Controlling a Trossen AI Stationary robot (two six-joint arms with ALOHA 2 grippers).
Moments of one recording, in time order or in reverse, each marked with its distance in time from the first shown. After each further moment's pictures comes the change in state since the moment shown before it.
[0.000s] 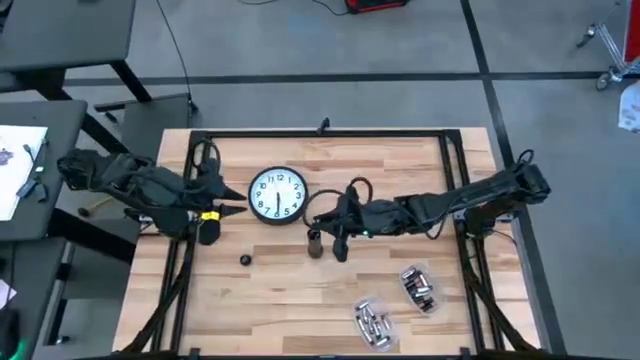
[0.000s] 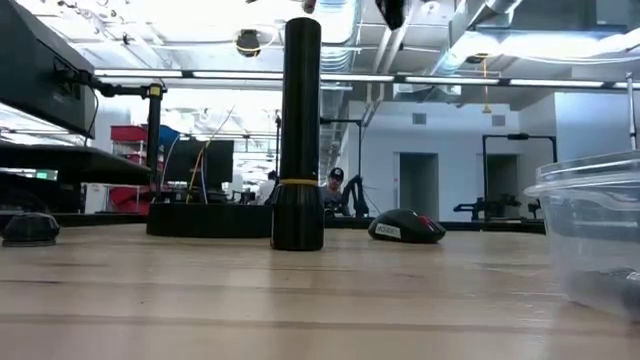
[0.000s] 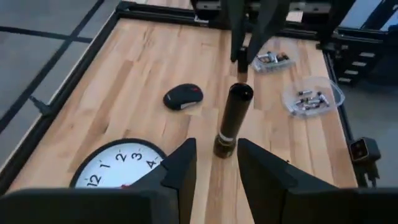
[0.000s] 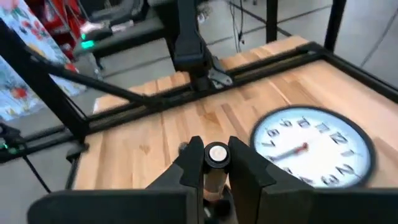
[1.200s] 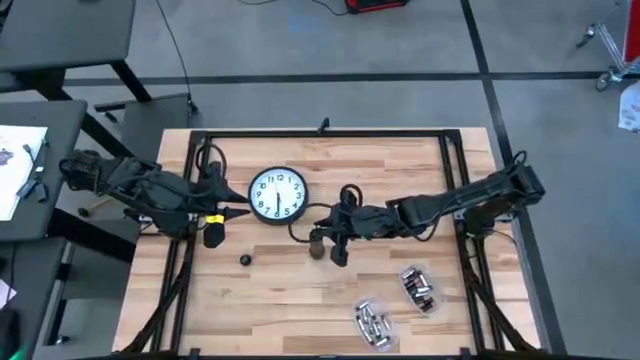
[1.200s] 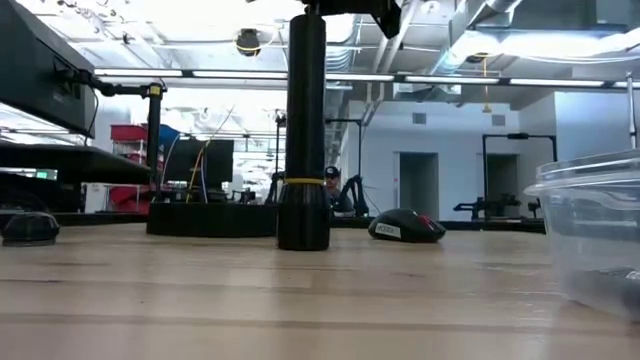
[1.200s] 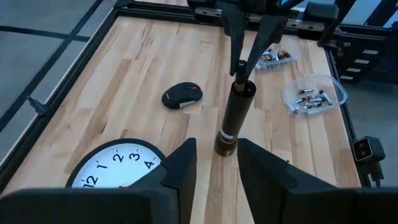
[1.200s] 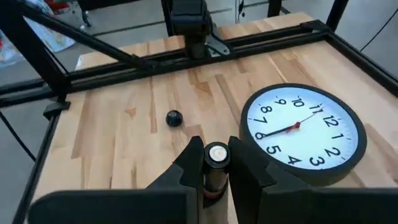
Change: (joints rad) left arm 0.000 0.007 -0.011 0.020 -0.001 0.003; right arm 0.015 0.029 0.044 -0.150 -0.021 -0.080
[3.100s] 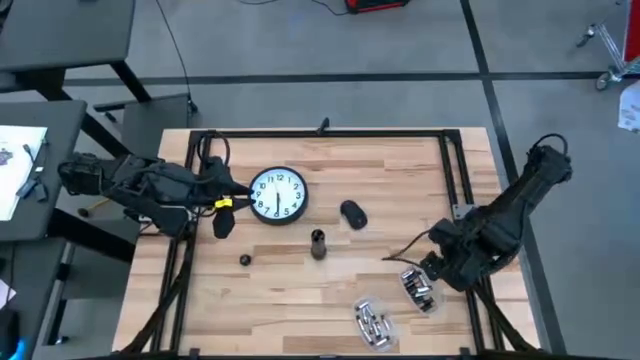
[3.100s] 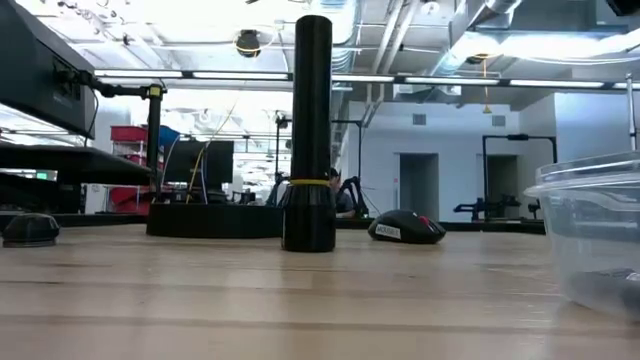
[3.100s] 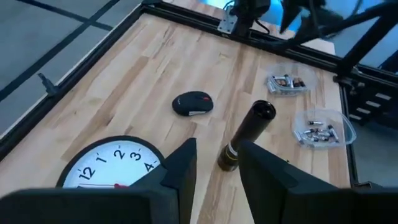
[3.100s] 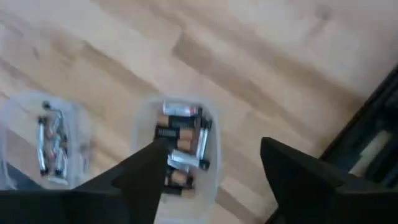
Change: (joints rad) left arm 0.093 0.014 0.002 0.040 -0.002 -0.123; right arm 0.585 -0.452 -0.300 -1.031 -0.132 1.526
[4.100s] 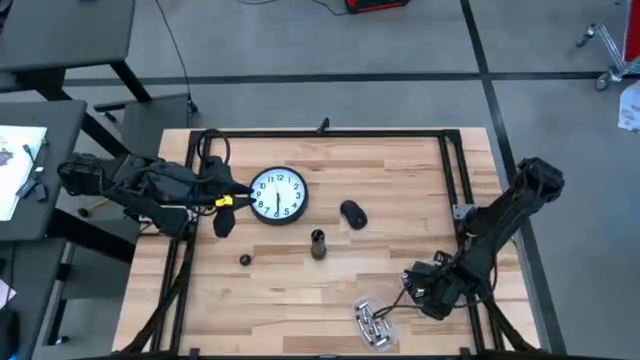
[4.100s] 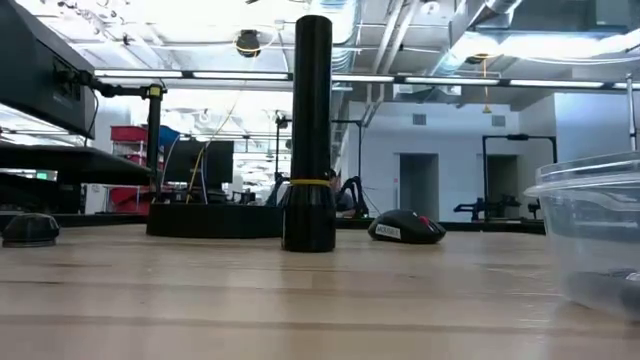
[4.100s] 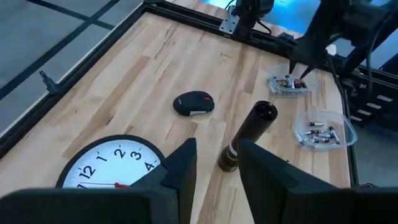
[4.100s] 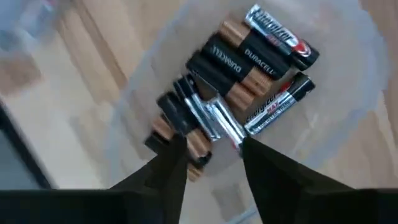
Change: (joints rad) left arm 0.005 0.000 -0.001 -0.001 0.002 -0.004; right arm 0.047 0.290 -0.175 0.436 -0.185 -0.593
